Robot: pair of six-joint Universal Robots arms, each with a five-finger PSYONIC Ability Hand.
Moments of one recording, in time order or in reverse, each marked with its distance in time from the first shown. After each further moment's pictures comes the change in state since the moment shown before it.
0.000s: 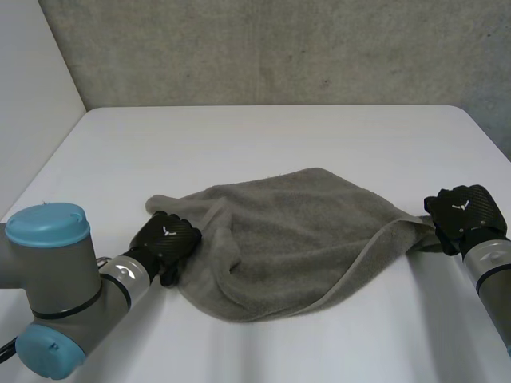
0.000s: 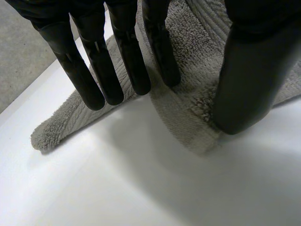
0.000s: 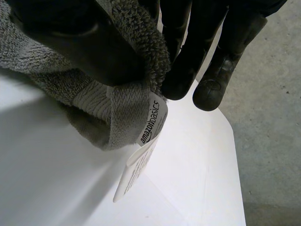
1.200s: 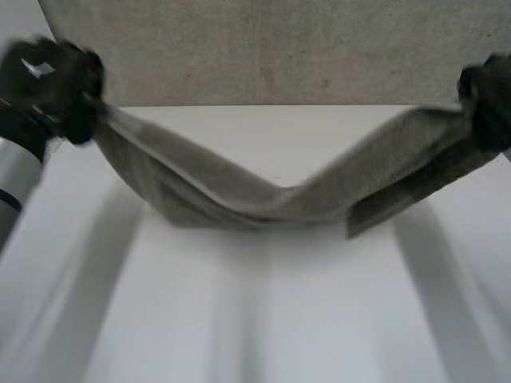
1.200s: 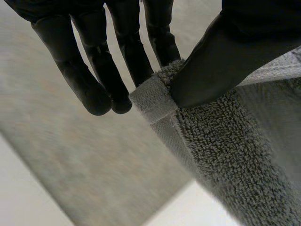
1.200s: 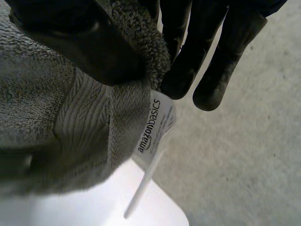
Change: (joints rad) left arm 0.133 0.589 0.085 -0.011 -0.081 -0.274; right arm -0.011 -0.380 -0.332 0.397 -0.174 0.246; left_hand 0.507 0.537 0.606 0.579 0.560; right_hand 0.000 0.000 0.005 0.000 -0.001
